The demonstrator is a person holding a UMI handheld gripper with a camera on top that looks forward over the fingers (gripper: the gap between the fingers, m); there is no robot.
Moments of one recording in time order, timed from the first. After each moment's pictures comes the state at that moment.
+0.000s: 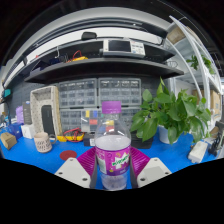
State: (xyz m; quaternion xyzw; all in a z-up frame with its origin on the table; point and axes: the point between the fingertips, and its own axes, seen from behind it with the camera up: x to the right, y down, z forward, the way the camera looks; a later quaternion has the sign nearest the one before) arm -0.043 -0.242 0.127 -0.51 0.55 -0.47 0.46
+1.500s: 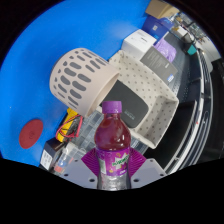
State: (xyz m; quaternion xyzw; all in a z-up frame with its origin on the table) arm 0.152 0.038 0.179 -0.64 -0.24 -0.70 -0.20
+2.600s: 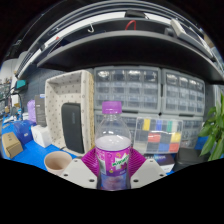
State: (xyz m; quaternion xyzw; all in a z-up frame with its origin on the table) arm 0.152 -0.017 0.136 -0.61 0.47 -0.40 0.50
